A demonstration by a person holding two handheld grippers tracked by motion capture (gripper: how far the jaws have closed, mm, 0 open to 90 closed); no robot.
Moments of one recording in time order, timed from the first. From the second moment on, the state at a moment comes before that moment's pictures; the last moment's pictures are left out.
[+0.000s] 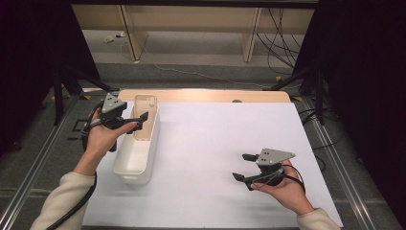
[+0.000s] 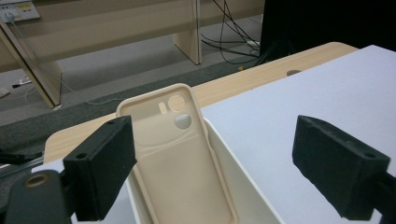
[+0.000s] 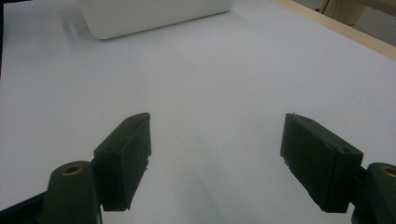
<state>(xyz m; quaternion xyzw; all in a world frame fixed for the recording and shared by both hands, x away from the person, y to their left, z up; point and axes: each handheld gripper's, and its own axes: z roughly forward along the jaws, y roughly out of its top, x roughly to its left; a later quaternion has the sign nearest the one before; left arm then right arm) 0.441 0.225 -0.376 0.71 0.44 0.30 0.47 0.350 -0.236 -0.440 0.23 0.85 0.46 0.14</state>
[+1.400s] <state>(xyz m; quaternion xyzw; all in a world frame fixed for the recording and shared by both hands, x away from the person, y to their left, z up) 0.398 0.203 -0.385 0.73 0.39 0.29 0.48 0.350 -0.236 -0.439 0.22 0.85 0.46 0.14</state>
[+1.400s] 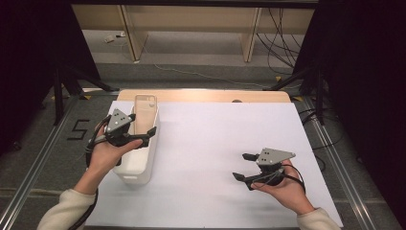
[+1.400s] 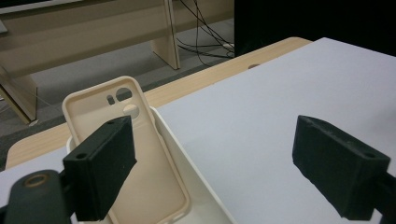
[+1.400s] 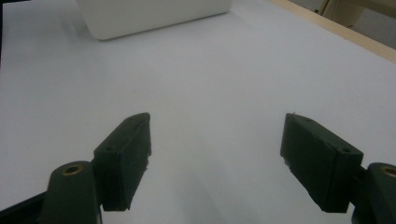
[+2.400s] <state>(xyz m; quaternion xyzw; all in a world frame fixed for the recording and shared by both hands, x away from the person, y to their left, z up) 0.368 0.190 -0.399 0.74 0.36 0.28 0.50 0.350 -0.235 -0.439 0.23 0.85 0.46 0.14</state>
